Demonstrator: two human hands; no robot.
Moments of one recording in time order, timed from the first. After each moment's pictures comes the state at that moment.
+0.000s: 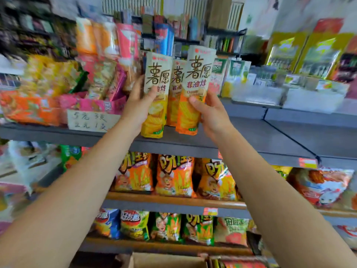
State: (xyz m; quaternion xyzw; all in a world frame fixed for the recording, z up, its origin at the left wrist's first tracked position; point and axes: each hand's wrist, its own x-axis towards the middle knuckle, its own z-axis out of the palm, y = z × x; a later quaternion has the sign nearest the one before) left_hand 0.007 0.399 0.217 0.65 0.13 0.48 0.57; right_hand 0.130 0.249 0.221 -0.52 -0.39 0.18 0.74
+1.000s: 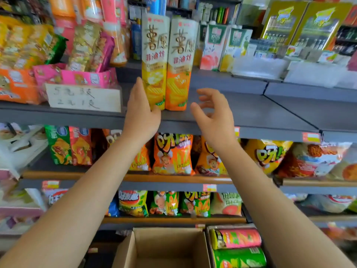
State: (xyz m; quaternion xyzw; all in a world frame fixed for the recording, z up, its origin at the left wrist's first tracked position) left_hand -0.008 0.364 0.154 0.82 0.27 0.41 0.30; right_hand 0.090 0.214 0.159 -0.71 -0.41 -0.12 0.56
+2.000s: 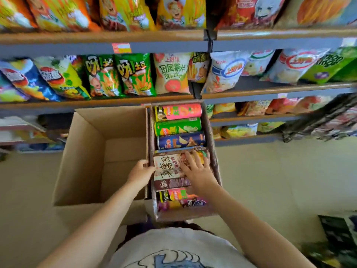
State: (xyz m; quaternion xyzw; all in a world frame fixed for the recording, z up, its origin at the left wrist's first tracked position) left_hand -0.074 -0.022 -0.249 0.66 0.52 -0.12 0.52; right_hand 0.051 -0.205 -0.257 -0.81 -0.52 0.22 -0.15
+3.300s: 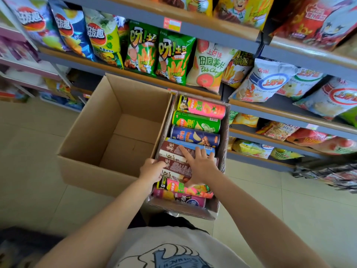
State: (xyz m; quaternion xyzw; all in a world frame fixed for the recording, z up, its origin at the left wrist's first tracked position) left_hand -0.091 -0.081 -0.278 0.44 0.62 0.00 0.64; right_hand 0.075 -0.171 -0.251 -0.75 -0.56 0.26 -0.23
